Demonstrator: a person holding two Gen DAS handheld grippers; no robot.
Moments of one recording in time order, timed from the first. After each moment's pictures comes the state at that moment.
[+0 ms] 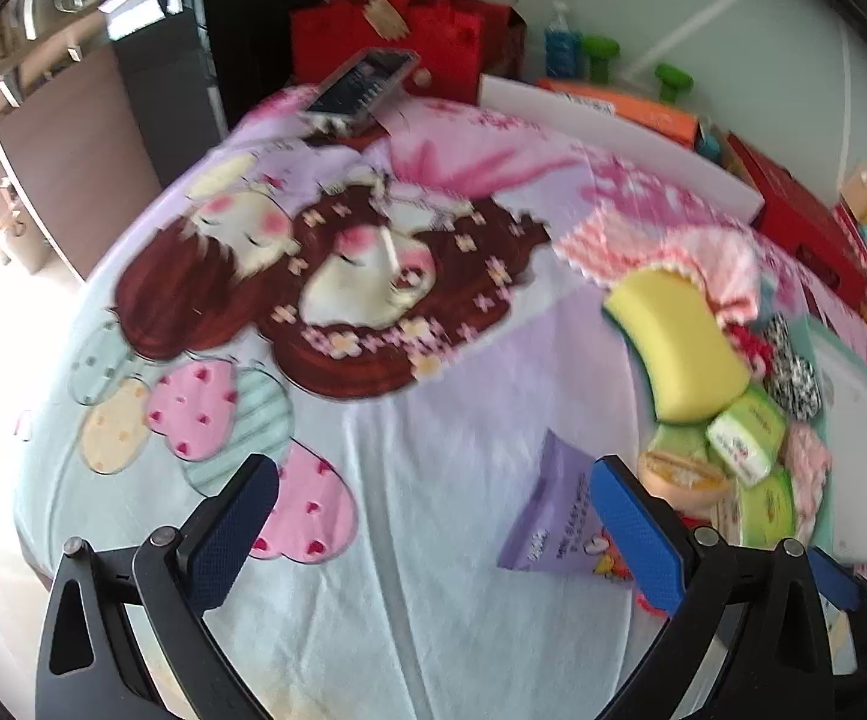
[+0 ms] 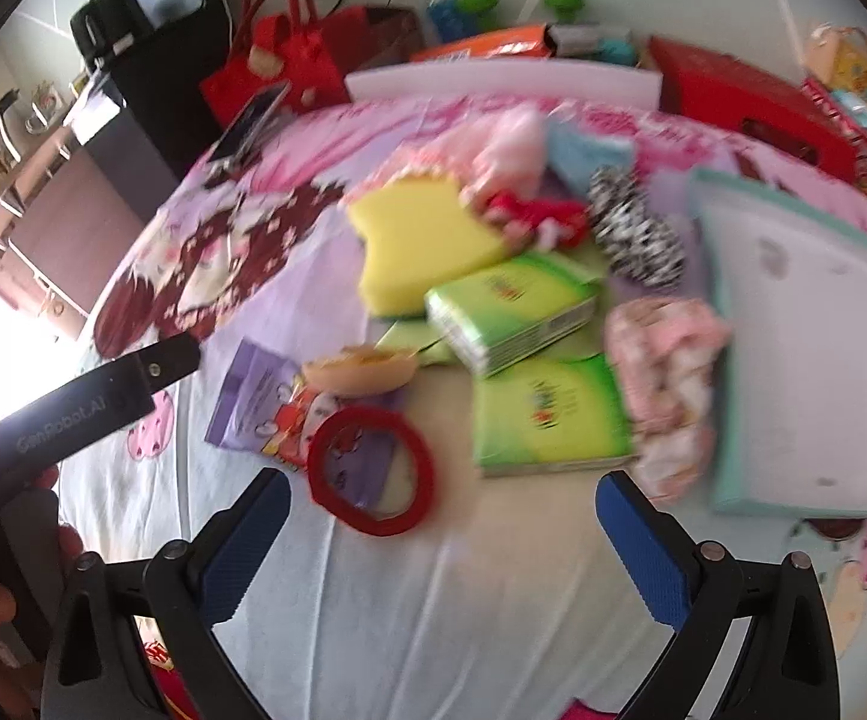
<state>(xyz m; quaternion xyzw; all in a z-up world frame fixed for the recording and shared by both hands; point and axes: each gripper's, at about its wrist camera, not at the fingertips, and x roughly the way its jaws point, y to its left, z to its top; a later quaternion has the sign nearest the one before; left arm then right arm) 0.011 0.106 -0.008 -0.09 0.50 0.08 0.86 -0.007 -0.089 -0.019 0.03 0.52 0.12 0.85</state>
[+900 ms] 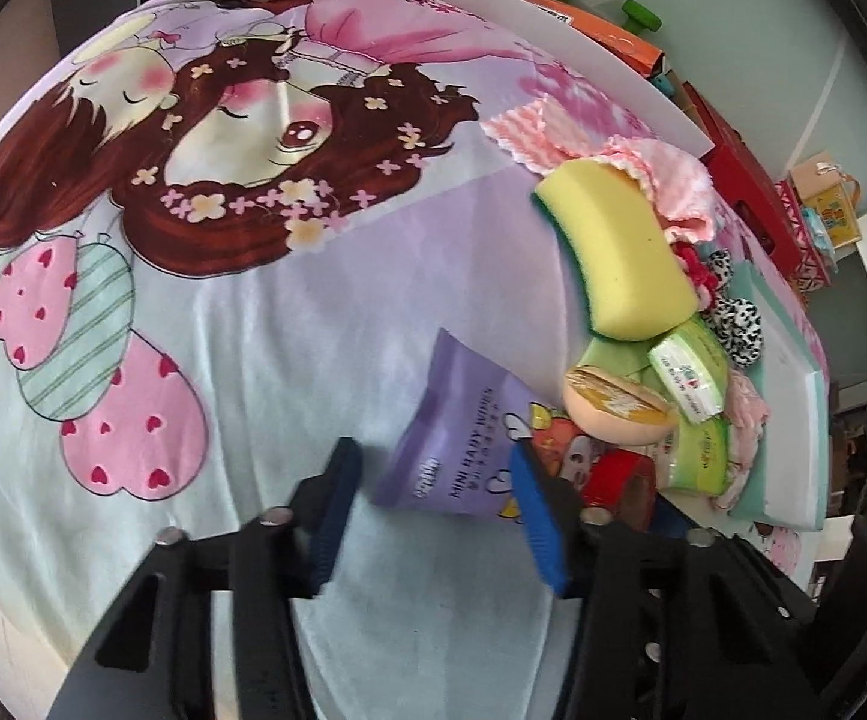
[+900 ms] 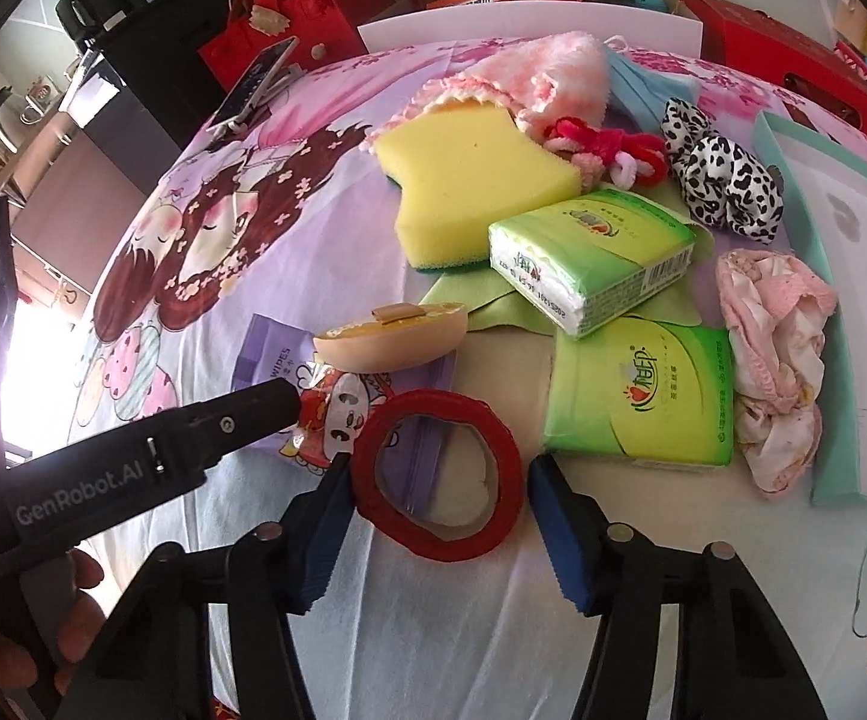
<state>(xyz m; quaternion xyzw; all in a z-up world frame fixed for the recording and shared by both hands) 0.019 0.092 -0.049 -0.20 0.58 -0.03 0.79 0.010 -0.070 -0.054 0.05 0.55 0.14 0.82</state>
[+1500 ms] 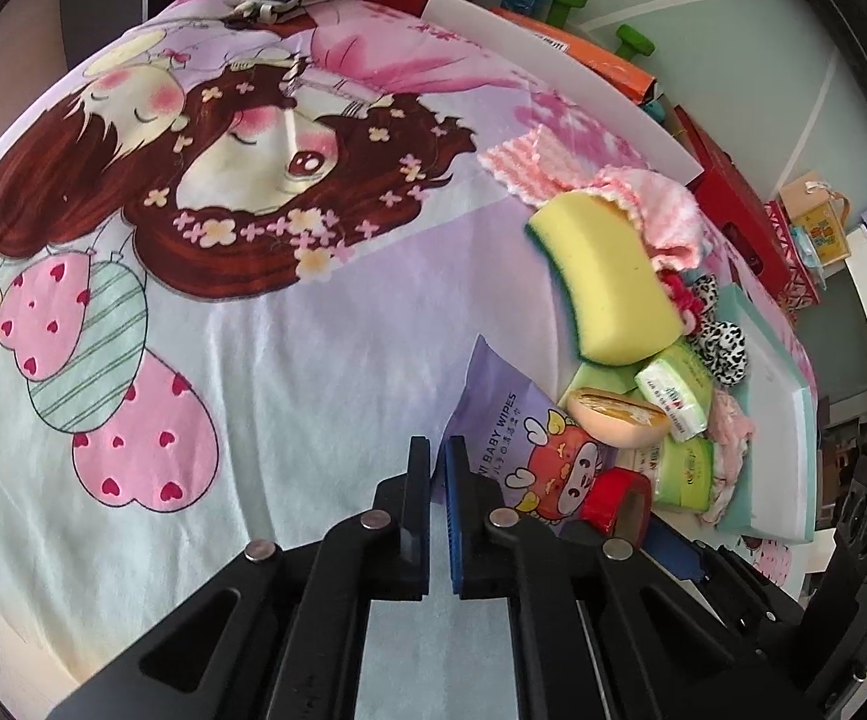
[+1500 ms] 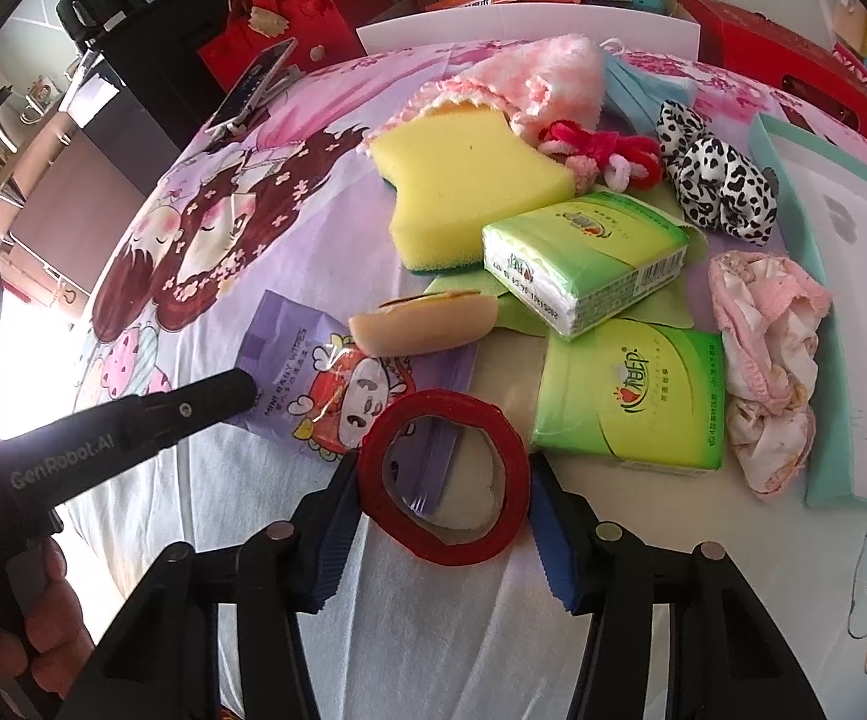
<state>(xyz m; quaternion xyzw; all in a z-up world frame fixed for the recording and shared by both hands) 0.012 0.101 -0.039 -0.21 0.55 -0.03 0.81 0.008 -0.072 -0.052 0.05 0.55 0.14 0.82</state>
